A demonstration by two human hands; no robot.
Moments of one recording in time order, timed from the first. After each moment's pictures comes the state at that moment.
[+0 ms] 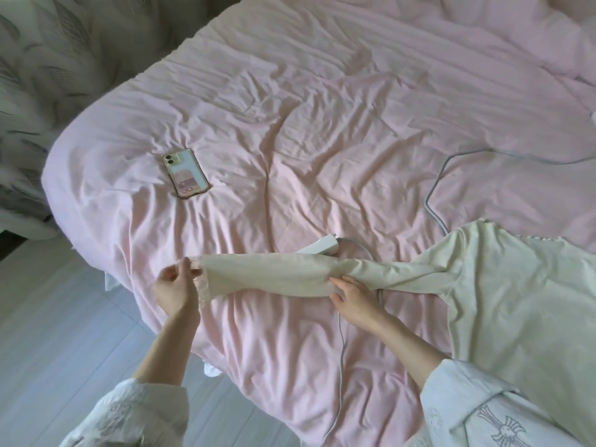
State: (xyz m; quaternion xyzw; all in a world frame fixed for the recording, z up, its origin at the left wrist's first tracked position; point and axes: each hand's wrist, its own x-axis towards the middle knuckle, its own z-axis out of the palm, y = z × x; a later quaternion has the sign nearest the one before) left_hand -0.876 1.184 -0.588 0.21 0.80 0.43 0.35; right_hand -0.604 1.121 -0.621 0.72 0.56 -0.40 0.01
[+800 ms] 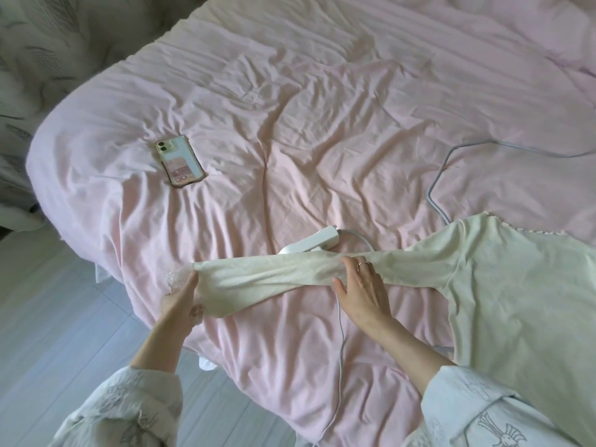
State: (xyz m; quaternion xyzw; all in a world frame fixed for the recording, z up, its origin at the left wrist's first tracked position) left_hand -0.909 1.172 -0.648 0.07 0.79 0.26 0.55; right_hand -0.610 1.113 -0.620 0.76 0.61 -0.20 -0.07
